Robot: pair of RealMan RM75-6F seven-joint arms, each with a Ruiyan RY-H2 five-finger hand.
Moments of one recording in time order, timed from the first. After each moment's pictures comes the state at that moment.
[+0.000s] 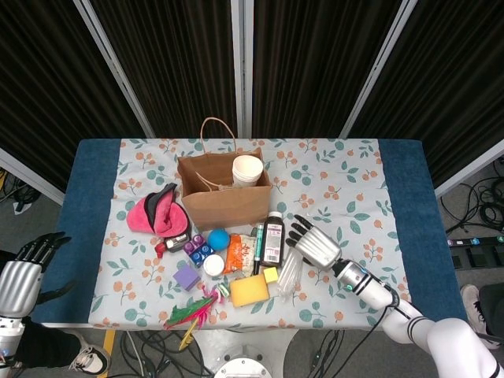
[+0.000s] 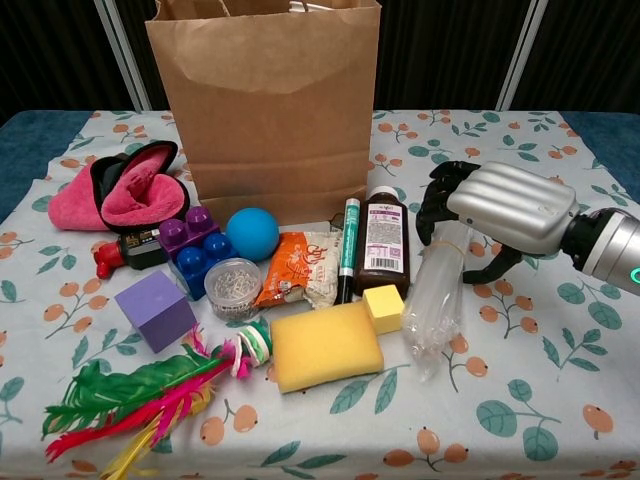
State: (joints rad) left arm -0.08 -1.28 0.00 -1.28 1.65 1.63 -0.24; right arm 0.68 -1.81 -0.10 -0.69 -1.79 1.23 0.12
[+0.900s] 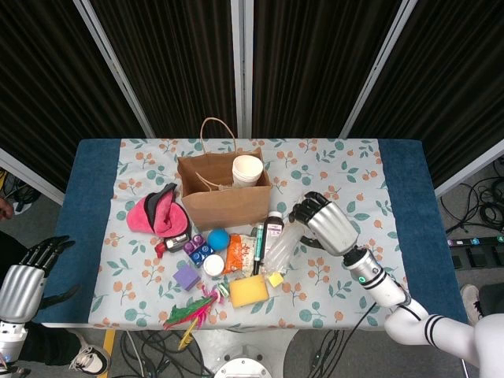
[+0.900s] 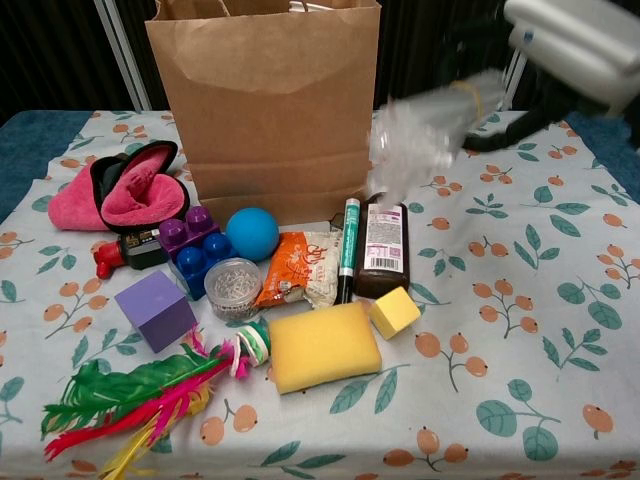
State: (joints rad) left arm -0.07 -1.26 0.02 -1.34 1.67 1.66 -0.23; right arm 0.69 -1.53 0.09 -1.25 -1.69 1.42 0.06
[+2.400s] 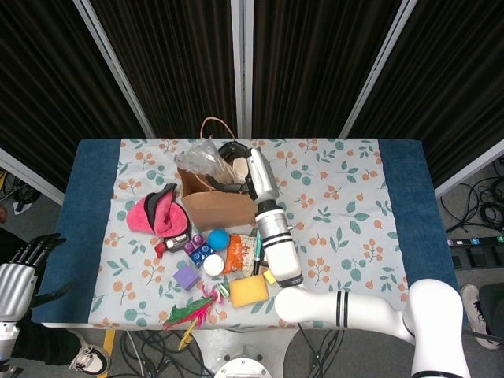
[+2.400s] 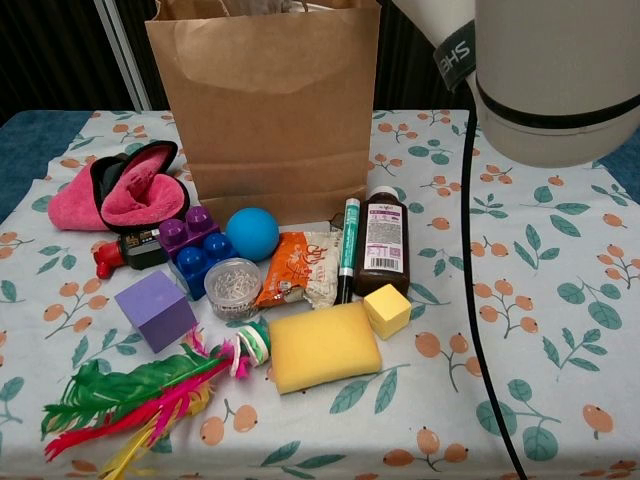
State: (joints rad) left arm -0.06 -1.25 0.01 -1.31 1.65 1.65 -0.29; right arm 1.08 -1.84 0.70 -1.55 -0.69 1.19 0.00
